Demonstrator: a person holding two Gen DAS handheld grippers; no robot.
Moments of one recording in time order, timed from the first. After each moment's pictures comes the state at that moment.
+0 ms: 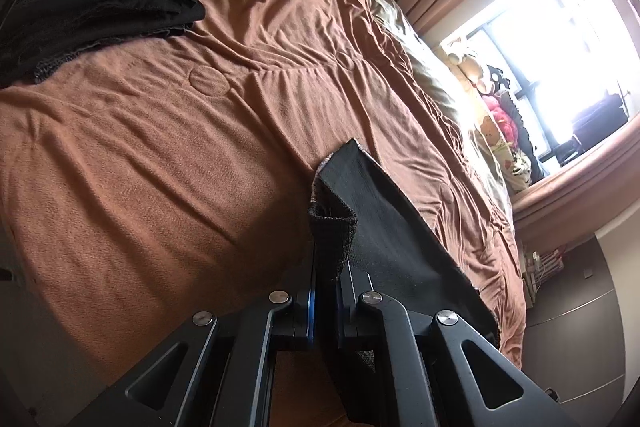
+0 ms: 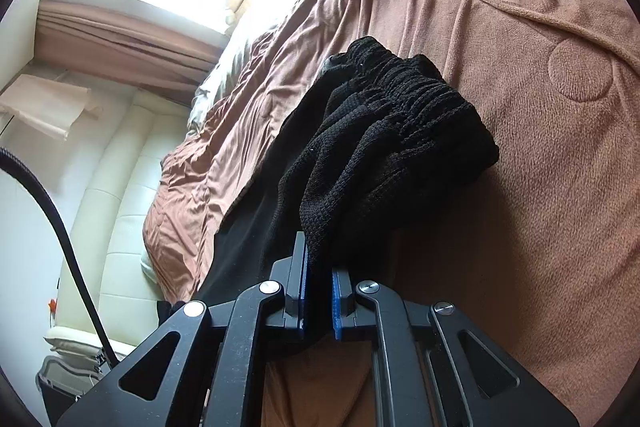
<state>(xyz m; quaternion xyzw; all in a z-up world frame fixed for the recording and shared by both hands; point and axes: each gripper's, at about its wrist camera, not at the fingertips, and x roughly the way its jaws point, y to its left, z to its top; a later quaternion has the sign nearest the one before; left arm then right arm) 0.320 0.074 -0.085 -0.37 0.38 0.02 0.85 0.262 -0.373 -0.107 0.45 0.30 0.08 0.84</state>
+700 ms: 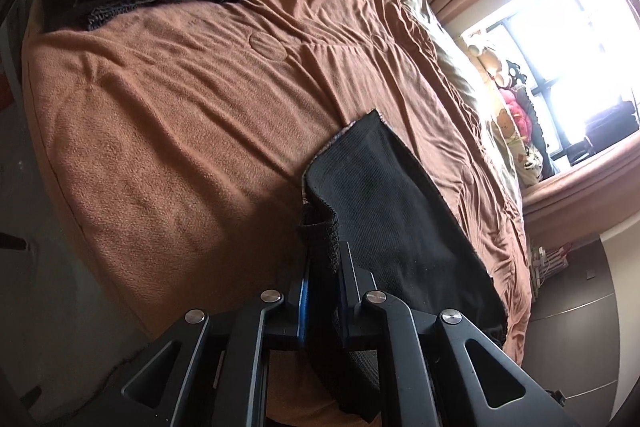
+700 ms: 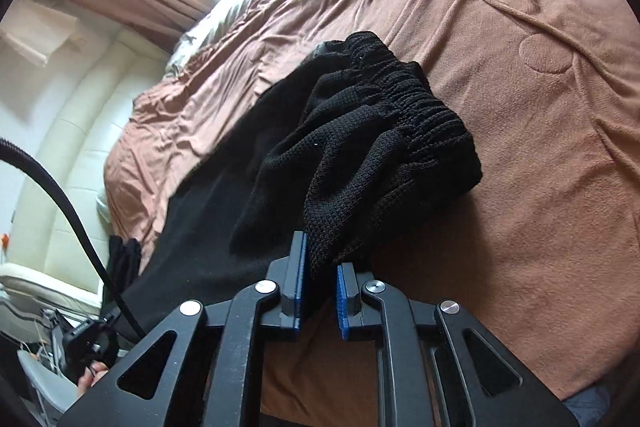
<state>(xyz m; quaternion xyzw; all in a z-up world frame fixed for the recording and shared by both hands) 0.280 0.096 -0.121 -0.39 0.42 0.03 0.82 0.233 -0.343 -0.100 0.33 0.38 0.04 0.86</state>
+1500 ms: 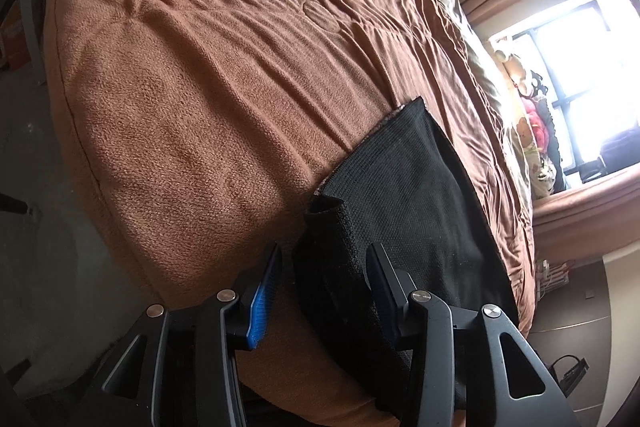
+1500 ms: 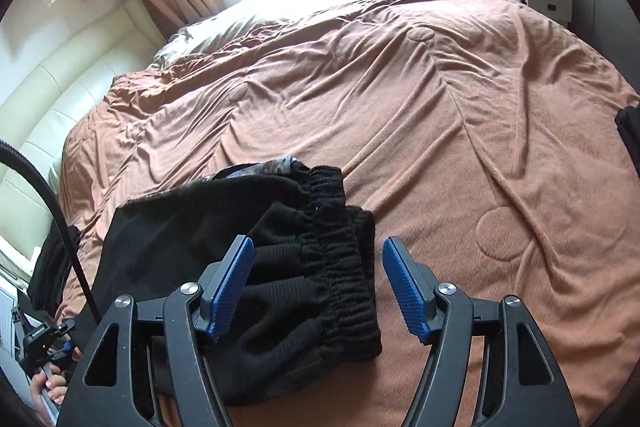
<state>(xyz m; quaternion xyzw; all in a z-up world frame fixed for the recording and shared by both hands) 0.257 0.114 -0.158 -0.42 0.43 0.06 0.80 0.288 -0.374 -0.046 0.18 0.34 0.00 0.92</state>
